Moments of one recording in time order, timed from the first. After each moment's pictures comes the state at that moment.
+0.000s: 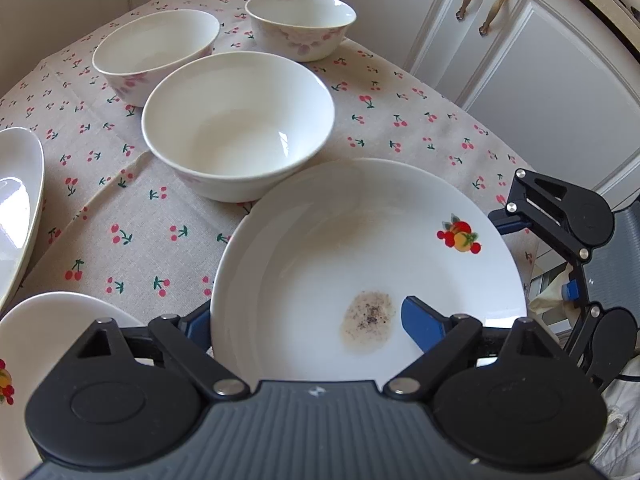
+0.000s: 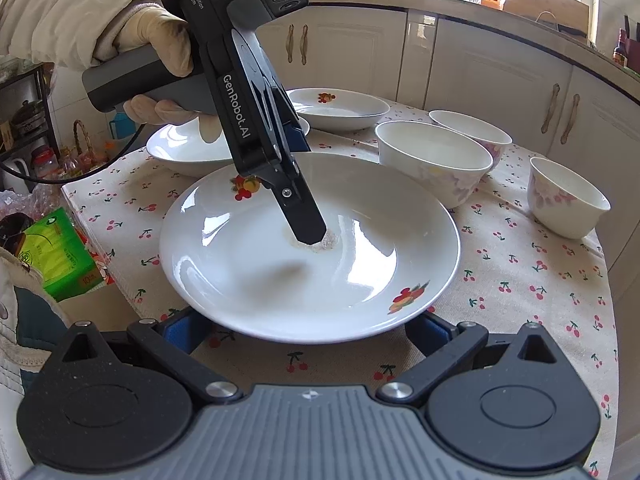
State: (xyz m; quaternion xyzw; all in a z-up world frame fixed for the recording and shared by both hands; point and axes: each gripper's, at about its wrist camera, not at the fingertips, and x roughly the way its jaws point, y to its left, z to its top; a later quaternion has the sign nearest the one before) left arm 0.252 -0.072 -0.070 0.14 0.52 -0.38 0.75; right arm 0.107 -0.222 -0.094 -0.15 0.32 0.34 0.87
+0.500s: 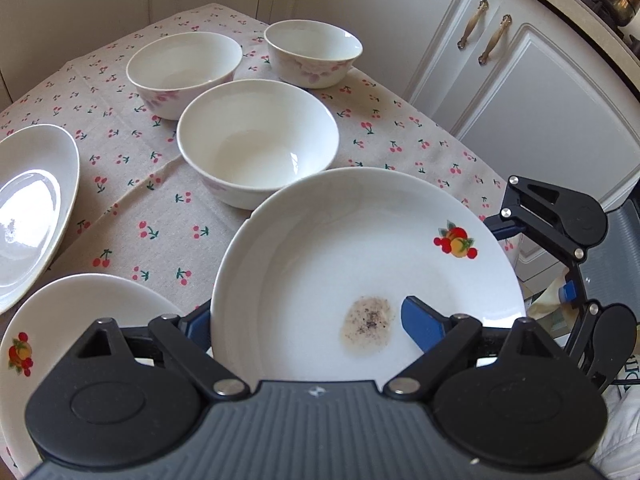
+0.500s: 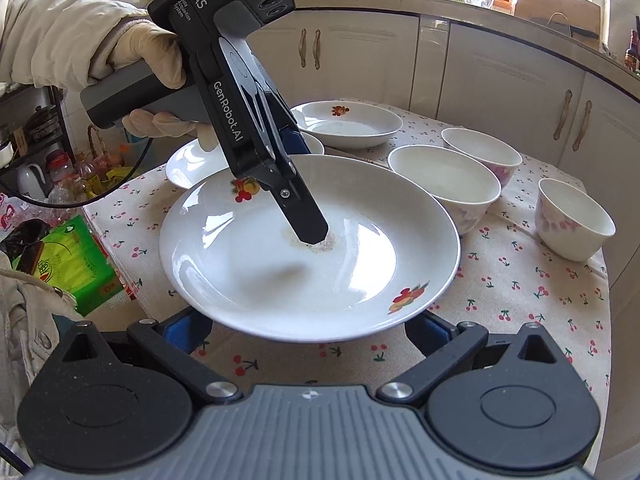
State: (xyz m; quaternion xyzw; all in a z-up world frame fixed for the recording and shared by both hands) left arm 0.241 -0.046 -0.041 0.11 0.50 -0.37 0.77; right arm 0.111 -0.218 -0.064 -0.14 0.33 0.36 0.86
